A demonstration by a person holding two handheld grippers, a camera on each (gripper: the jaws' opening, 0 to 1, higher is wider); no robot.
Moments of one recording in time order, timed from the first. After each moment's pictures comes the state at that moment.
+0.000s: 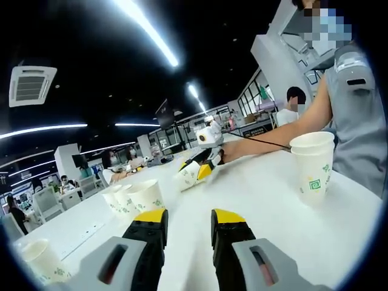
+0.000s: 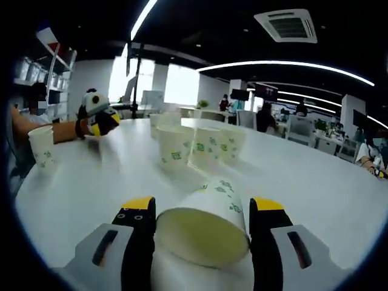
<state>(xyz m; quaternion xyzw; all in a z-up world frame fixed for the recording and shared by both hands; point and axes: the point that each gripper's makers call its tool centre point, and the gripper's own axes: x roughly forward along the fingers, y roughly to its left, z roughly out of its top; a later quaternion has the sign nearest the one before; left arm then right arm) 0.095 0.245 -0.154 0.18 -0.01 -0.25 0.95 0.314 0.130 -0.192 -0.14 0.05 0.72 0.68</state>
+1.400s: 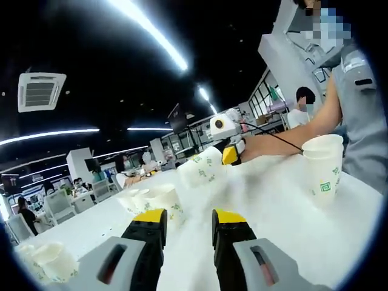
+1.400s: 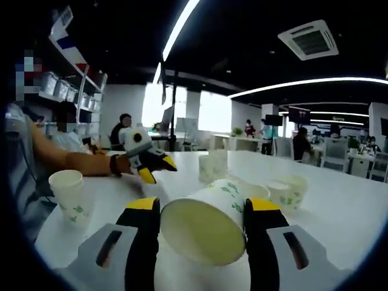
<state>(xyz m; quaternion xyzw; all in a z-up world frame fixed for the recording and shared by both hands) 0.093 0.255 -0.133 0.18 -0.04 -0.20 0.96 0.184 0.180 -0.123 -0.06 -0.01 0.82 0.57</state>
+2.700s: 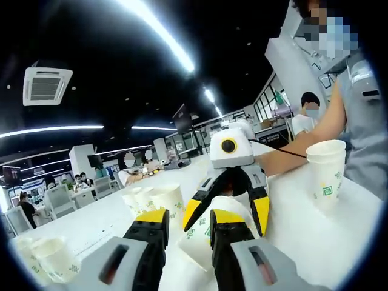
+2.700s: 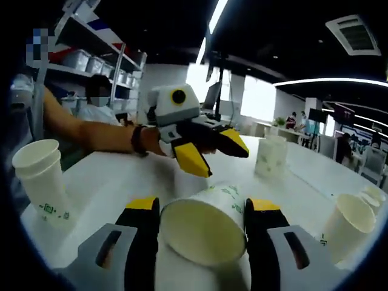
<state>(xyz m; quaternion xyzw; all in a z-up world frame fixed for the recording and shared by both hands) 0.097 0.265 -0.138 0.16 -0.03 -0.20 0.97 0.083 0.252 -0.186 -0.15 -0.01 0.88 0.44</state>
